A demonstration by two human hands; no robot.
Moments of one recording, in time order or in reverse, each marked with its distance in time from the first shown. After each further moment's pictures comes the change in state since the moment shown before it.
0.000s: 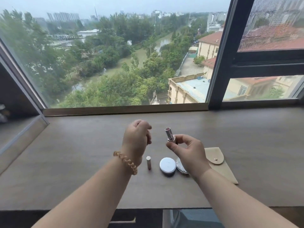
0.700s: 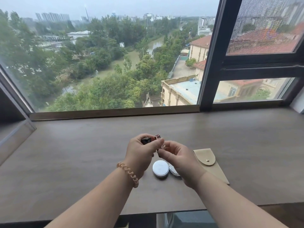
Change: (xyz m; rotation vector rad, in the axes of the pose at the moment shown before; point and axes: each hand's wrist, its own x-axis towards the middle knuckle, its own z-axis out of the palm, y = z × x) left_hand -0.009 -0.026 0.021 -0.057 -0.153 -0.009; right_hand -0.007 -0.001 -0.005 0.281 -0.263 0.168
